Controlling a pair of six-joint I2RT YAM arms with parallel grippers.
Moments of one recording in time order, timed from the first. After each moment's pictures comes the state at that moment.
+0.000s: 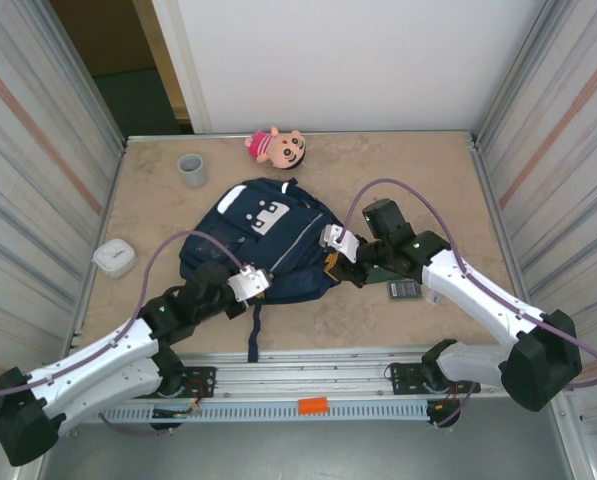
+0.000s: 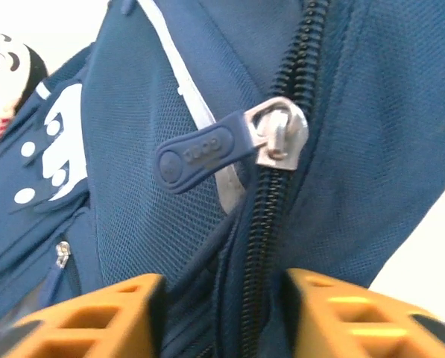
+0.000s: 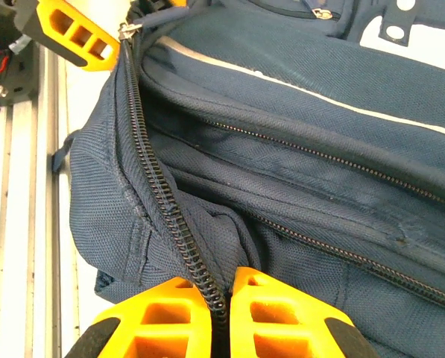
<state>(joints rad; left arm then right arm) -0.83 0.78 0.44 -0.27 -0.10 0.47 0.60 1.20 0.91 -0.59 -0.55 -0.51</state>
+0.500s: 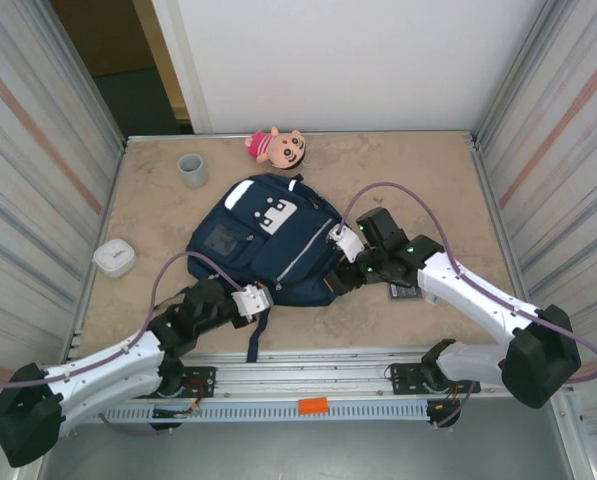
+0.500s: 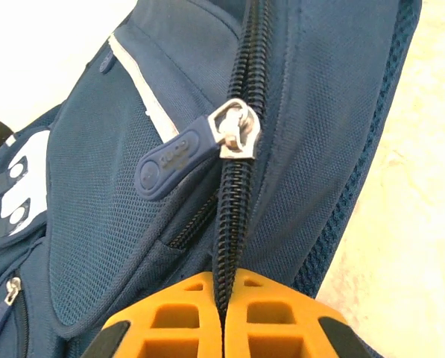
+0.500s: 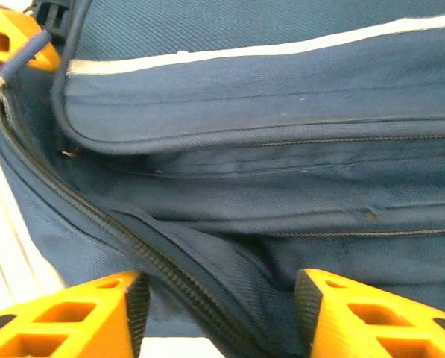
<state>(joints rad) -0.83 0.75 0.18 0.14 0.06 0.55 0.66 1.21 0.88 -0.63 -0.35 -0.08</state>
